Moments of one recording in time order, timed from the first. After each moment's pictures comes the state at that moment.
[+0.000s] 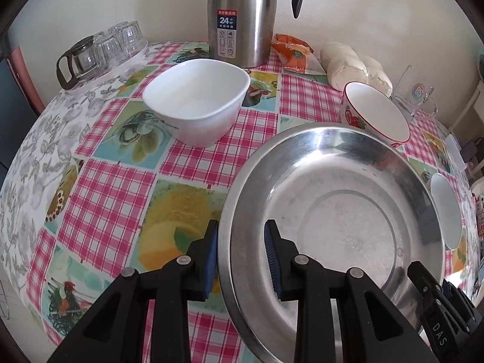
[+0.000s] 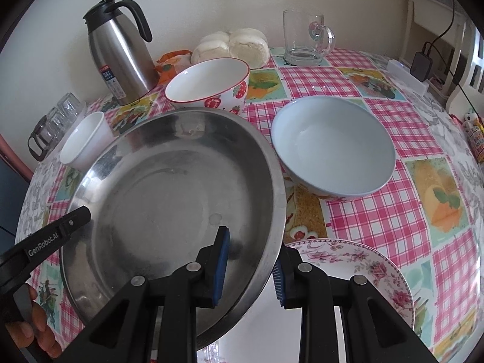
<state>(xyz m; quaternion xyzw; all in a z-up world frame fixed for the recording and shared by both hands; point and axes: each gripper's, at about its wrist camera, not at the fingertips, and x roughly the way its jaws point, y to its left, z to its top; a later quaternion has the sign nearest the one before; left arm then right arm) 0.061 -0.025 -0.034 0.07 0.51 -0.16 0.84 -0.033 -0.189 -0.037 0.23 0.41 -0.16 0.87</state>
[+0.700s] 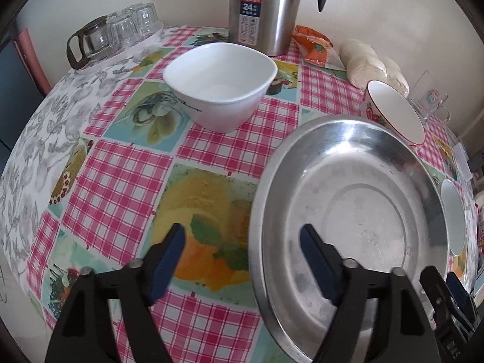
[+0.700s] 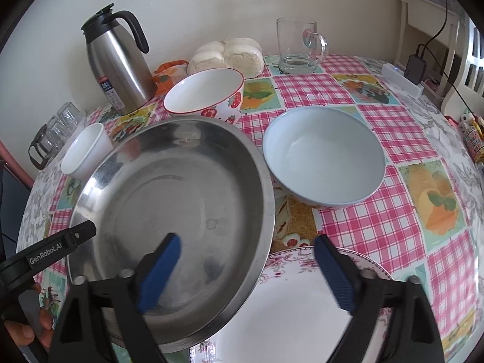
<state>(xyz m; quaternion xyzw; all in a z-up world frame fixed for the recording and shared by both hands) 0.066 -0.011 -0.038 0.05 0.54 -0.13 0.83 -0.039 -0.192 -0.030 0.23 0.40 -0.17 0.87</state>
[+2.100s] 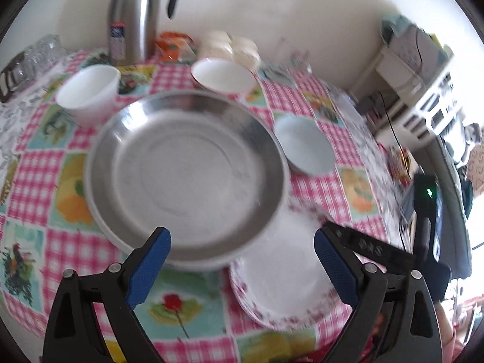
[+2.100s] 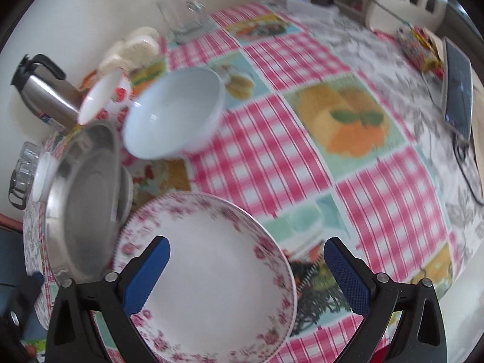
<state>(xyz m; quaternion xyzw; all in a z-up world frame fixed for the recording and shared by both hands) -0.060 -0.076 0.017 0.04 0.53 -0.35 0.77 -0.127 -0.275 -0.060 0.36 0.47 -0.24 0.77</state>
